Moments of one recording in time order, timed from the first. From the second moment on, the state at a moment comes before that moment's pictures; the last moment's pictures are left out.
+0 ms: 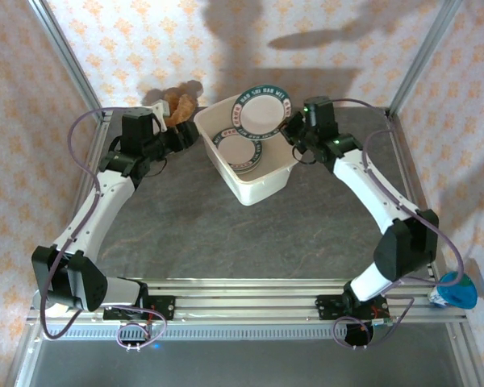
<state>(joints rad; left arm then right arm) -0.14 1.35 1.26 -0.39 0.28 -0.55 0.39 1.58 1.46 -0.42 -0.12 1.06</state>
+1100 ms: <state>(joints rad) -0.13 1.34 1.23 -0.39 0.26 -0.57 0.50 1.91 1.57 -0.47 0.02 1.13</state>
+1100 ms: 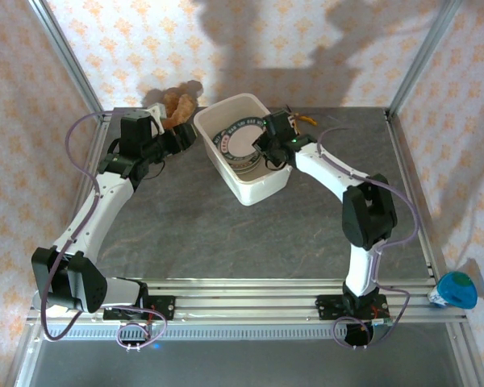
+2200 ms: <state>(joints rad) -0.12 1.28 1.21 -0.43 0.23 -0.56 0.58 1.98 1.60 -0.47 0.08 1.29</state>
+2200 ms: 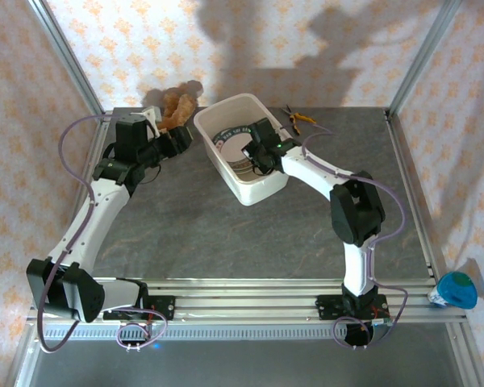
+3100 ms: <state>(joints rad) -0.12 1.26 1.17 -0.44 0.23 -0.56 0.58 2.02 1.52 -0.39 0.06 1.49</state>
